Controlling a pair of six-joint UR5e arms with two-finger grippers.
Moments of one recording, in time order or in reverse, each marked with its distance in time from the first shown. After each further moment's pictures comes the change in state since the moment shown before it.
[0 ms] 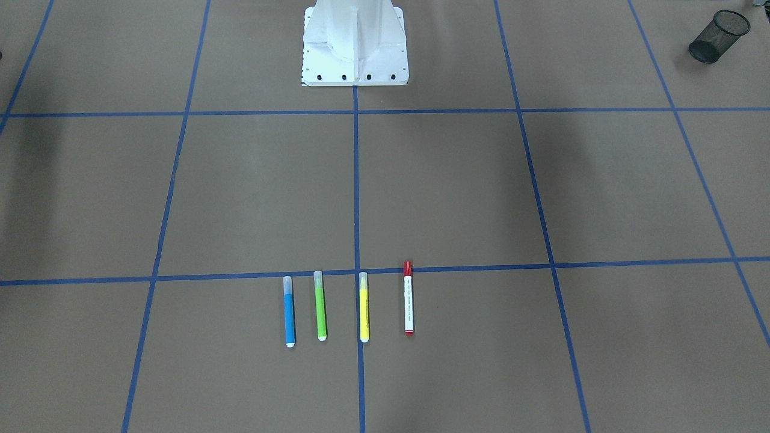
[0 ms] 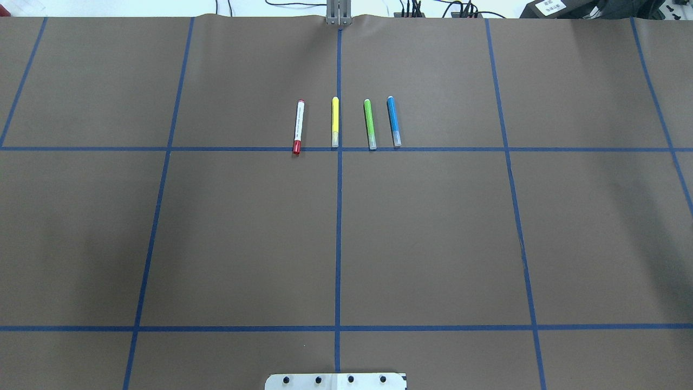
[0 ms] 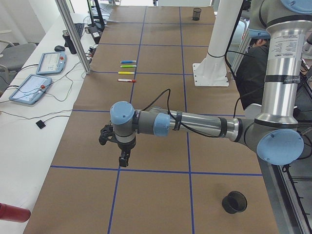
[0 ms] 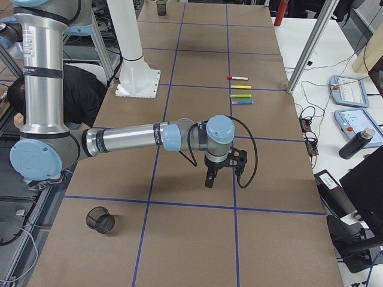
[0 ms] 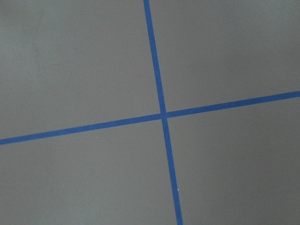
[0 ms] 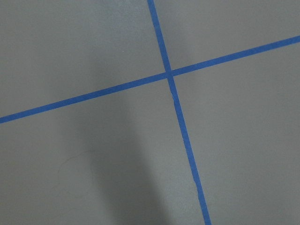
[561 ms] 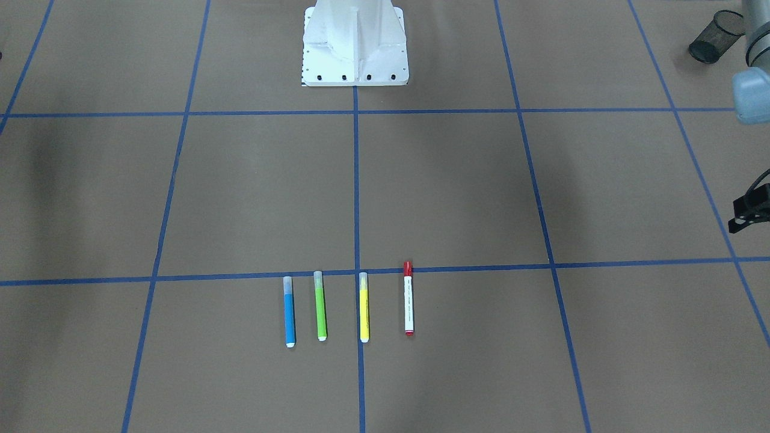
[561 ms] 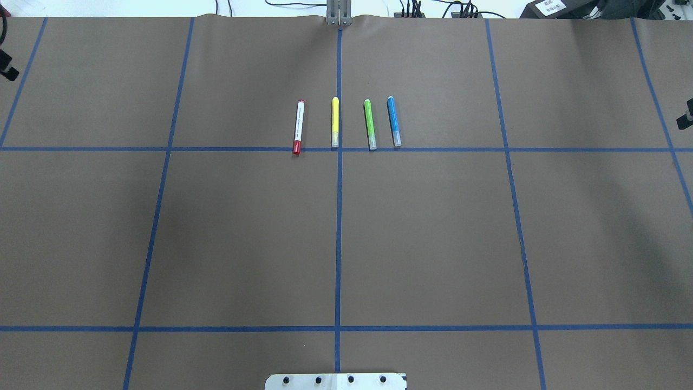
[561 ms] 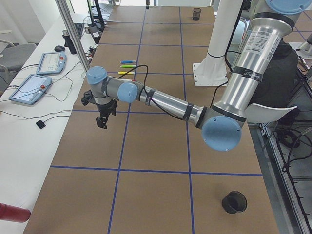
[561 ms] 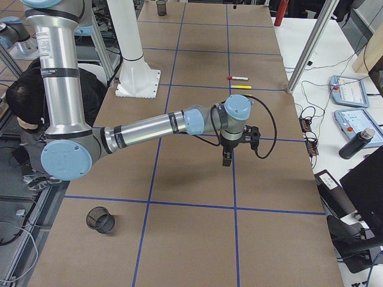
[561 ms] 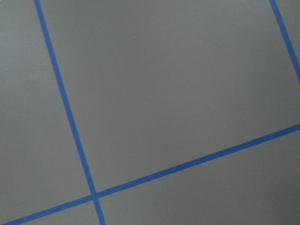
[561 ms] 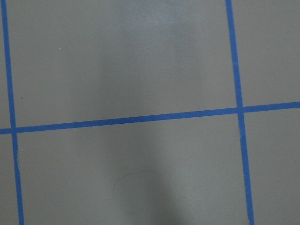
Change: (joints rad) left arm 0.178 -0.301 0.144 0.048 0.007 -0.123; right arm -0.142 0.106 -0.016 0.040 0.002 0.002
